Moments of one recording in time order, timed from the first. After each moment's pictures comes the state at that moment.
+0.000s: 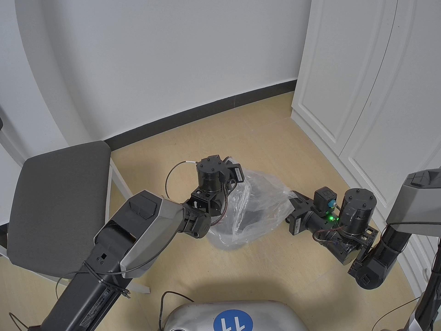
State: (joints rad) left arm -0.56 2.83 -1.99 -0.88 0.26 -0.31; right arm 0.55 2.09 -0.48 -1.55 -0.20 -0.08
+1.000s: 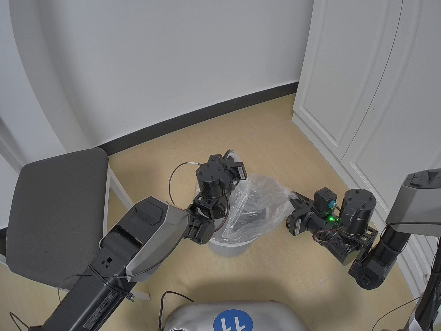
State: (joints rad) left arm -0.58 2.87 -2.00 -1.08 0.30 -0.20; right arm 0.54 2.10 -0.47 -1.55 -0.20 -0.08
